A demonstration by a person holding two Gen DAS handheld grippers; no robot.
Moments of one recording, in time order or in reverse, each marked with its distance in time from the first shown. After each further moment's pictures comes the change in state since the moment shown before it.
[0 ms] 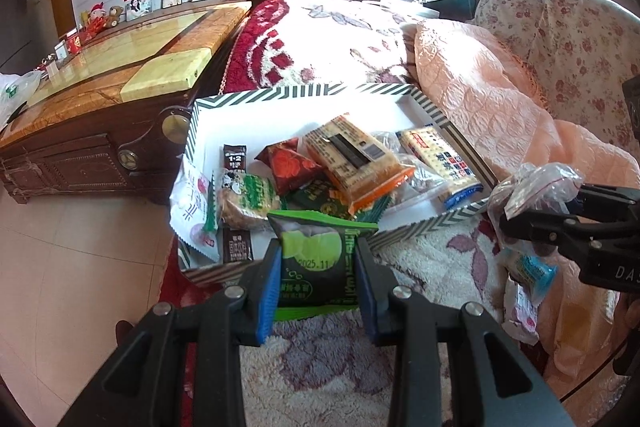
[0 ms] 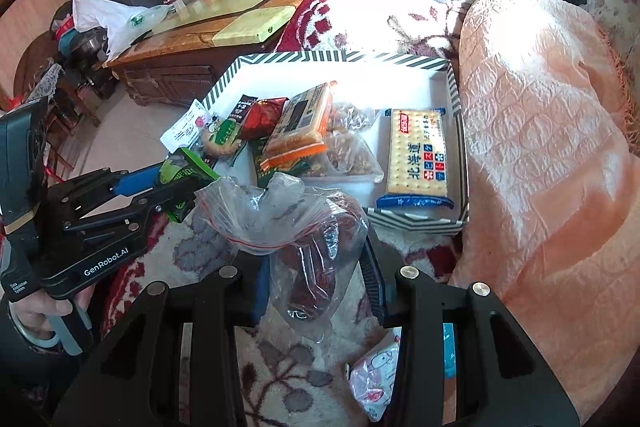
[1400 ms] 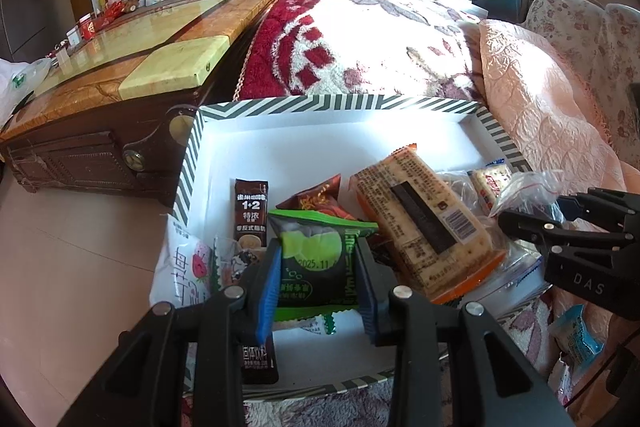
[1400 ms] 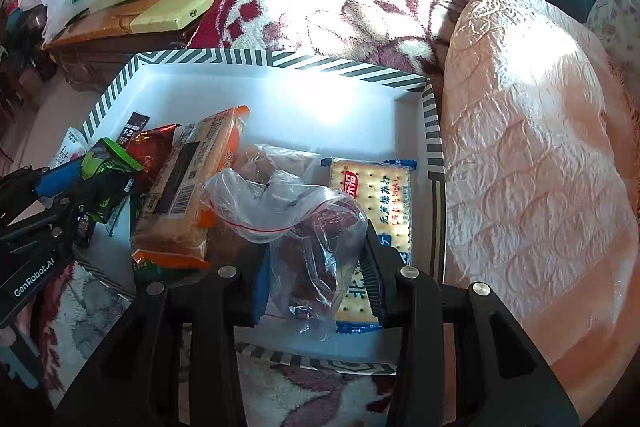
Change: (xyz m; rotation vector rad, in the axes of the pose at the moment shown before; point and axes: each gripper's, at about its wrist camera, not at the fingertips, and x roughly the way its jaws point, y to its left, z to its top) left arm 0.077 0.023 0.048 -0.061 0.041 0.085; right arm 0.100 -0.034 0.073 -0.023 0.078 -0.225
